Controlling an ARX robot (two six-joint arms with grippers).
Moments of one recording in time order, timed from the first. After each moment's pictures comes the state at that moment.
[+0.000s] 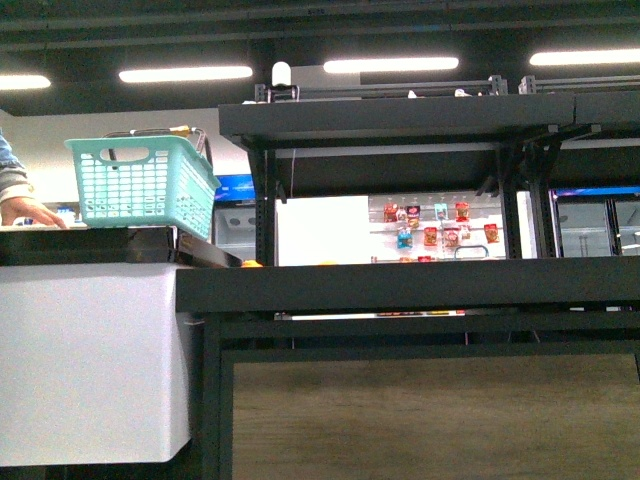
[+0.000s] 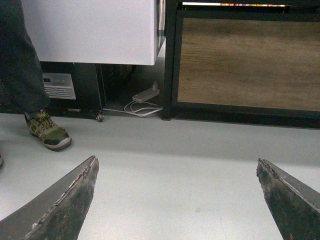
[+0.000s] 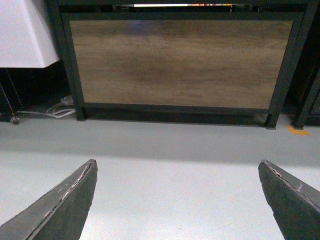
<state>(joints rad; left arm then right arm) 0.00 0.00 0.01 0.00 0.00 0.00 0.00 0.00 0.02 0.00 0.00 0.00</state>
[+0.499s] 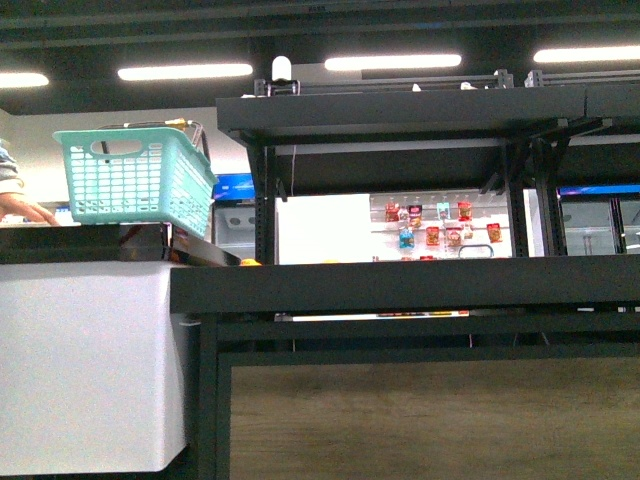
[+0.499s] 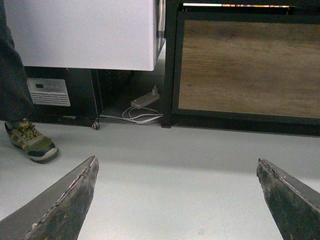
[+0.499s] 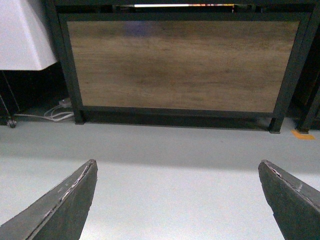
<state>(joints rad) 0.00 0.00 0.01 0.00 0.00 0.00 0.00 0.00 0.02 0.00 0.00 0.00</state>
